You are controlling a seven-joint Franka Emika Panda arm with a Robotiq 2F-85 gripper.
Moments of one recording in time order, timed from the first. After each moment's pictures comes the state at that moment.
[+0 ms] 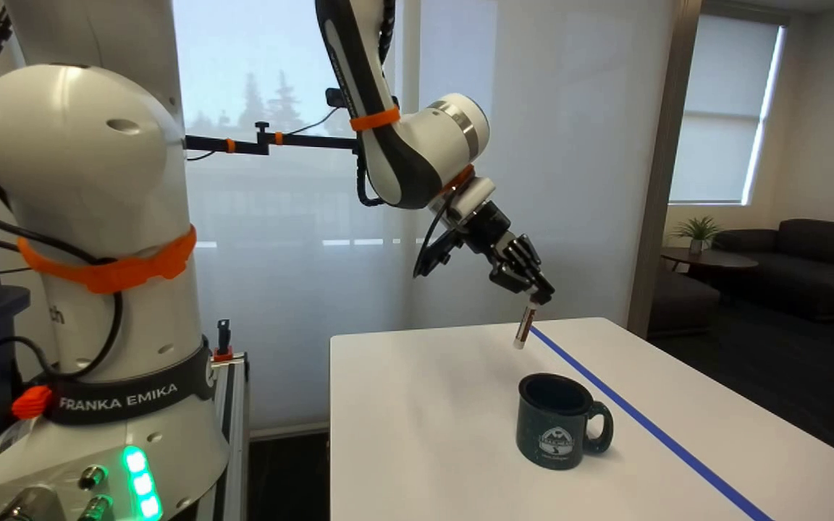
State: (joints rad) arm 0.11 0.00 0.07 -2.56 -1.70 2.58 2.71
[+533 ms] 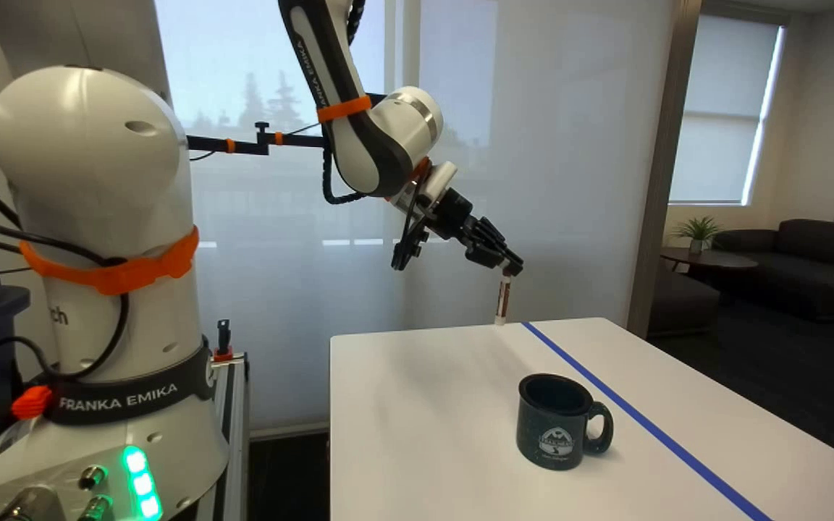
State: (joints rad) arm 0.18 -0.11 0.17 -2.65 -1.84 2.48 2.71
